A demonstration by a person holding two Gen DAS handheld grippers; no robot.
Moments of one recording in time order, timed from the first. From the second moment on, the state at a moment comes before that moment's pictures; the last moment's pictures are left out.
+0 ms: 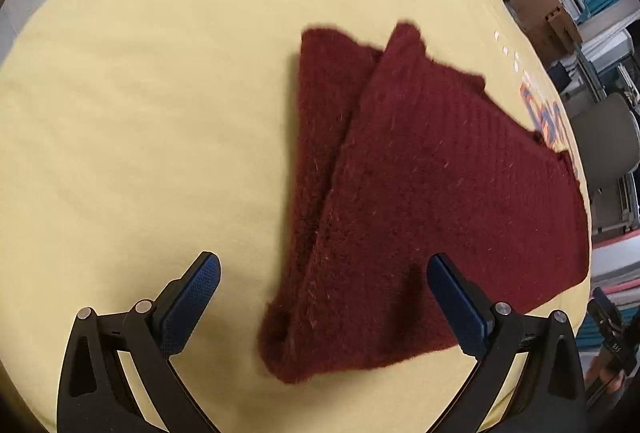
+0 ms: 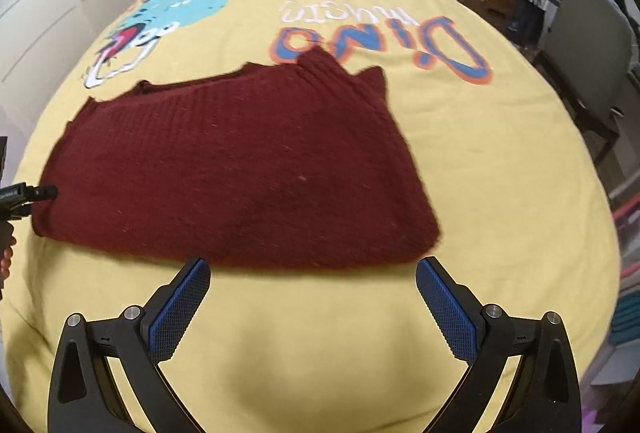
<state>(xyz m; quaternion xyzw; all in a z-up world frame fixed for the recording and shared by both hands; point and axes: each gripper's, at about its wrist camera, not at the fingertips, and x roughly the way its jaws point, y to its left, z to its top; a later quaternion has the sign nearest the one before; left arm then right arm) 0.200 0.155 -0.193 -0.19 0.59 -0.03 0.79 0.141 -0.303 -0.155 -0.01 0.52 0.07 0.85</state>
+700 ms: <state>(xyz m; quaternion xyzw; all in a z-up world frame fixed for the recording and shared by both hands) 0.193 0.109 -0.182 -0.18 0.58 -0.11 0.79 0.129 -0.345 -0.158 0.03 0.52 0.04 0.85</state>
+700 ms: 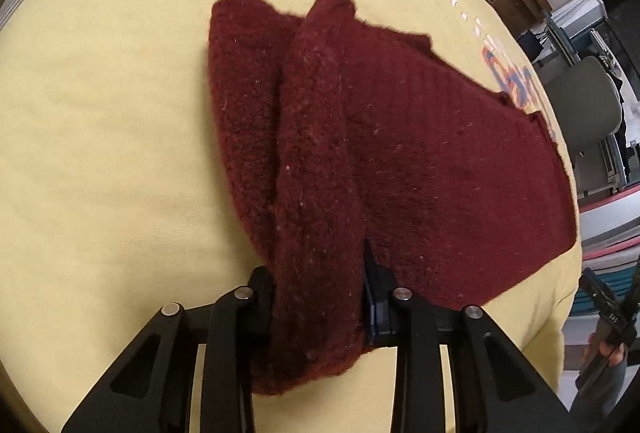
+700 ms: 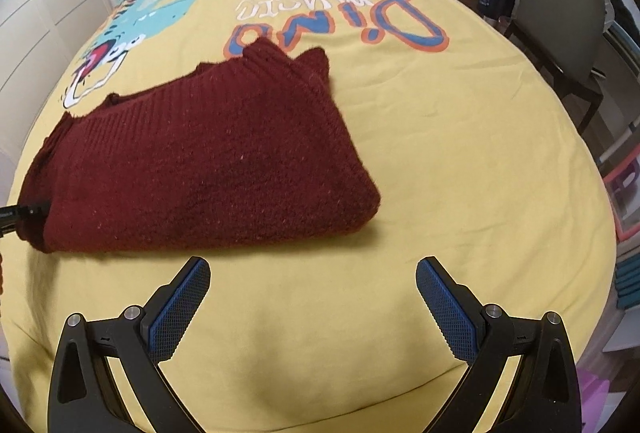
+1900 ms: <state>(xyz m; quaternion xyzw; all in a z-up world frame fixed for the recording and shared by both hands) 0.273 -0.257 -0.144 0.03 0.58 -0.18 0.79 0.118 -0.451 -0.171 0.10 0.54 0.02 0.84</state>
